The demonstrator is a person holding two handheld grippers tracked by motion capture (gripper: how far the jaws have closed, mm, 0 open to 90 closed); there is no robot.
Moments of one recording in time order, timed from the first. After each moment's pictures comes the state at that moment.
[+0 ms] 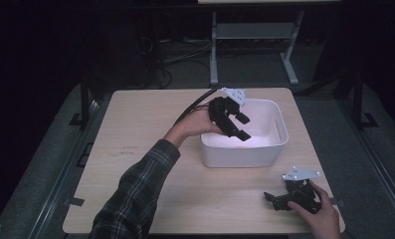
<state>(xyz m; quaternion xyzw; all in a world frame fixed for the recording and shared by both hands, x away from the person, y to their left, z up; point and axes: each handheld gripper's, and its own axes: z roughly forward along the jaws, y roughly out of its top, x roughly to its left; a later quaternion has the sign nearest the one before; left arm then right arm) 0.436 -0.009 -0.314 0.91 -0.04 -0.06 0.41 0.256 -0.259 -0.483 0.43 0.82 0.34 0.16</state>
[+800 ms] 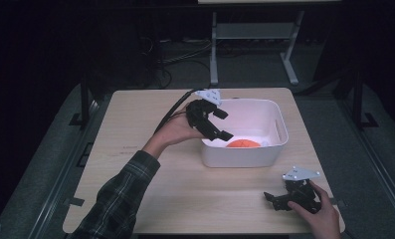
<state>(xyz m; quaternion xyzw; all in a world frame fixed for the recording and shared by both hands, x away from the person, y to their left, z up) 0.416 0.051 -0.309 0.90 0.05 -0.01 0.44 0.256 -0.259 -0.483 0.43 0.82 0.34 0.16</state>
